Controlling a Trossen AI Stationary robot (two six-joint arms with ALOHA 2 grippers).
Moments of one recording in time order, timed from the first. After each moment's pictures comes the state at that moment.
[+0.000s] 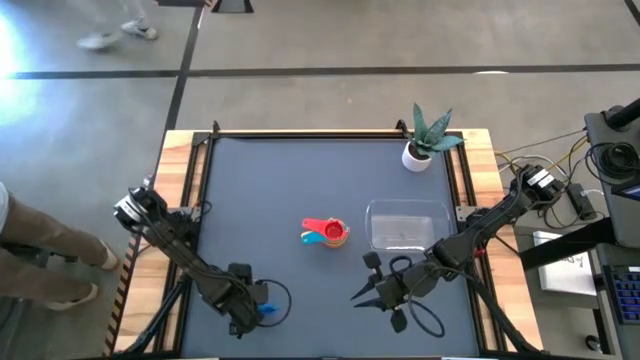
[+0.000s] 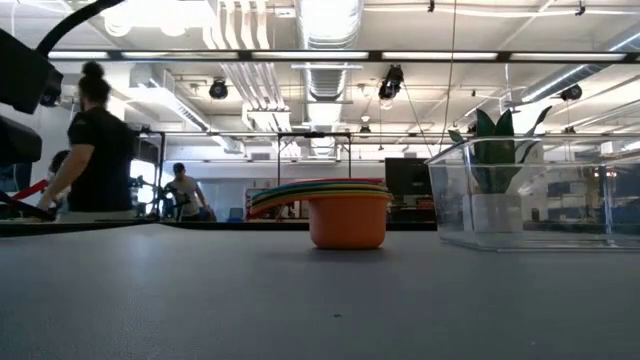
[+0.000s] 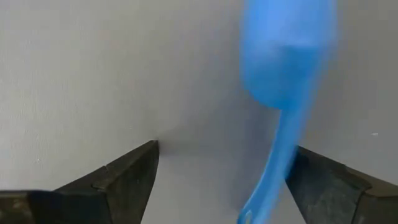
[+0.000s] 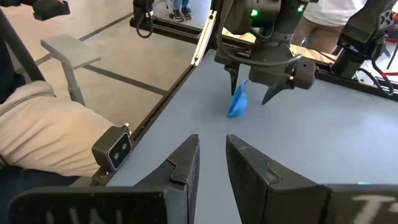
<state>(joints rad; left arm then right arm) -0.77 1.73 0.99 -0.70 -0.01 -0.89 0.61 1.47 0.90 0.21 0.21 0.00</state>
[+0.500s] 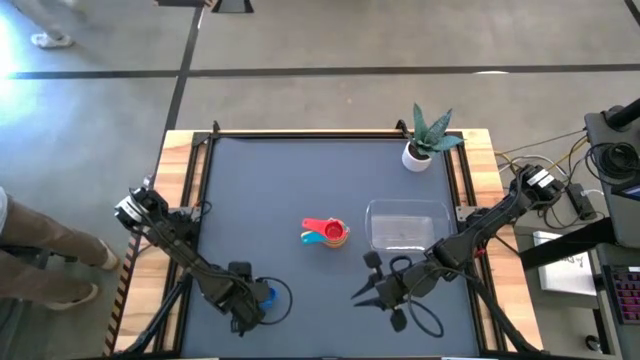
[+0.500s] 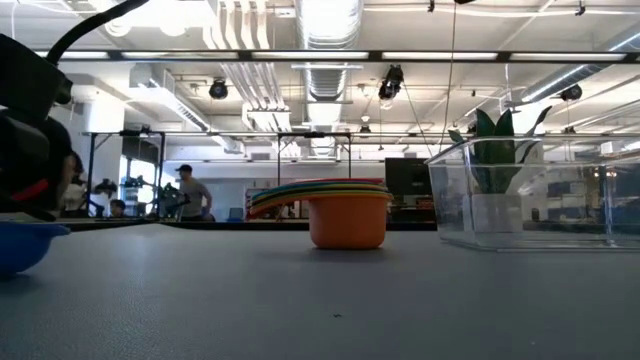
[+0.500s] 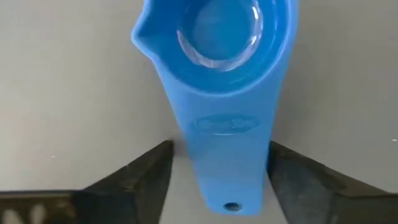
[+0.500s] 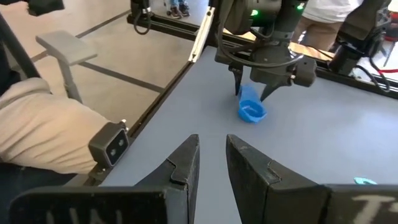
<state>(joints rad) -0.76 1.74 0.99 -0.72 0.00 -0.90 0.61 1.47 0.89 0.21 0.23 0.00</state>
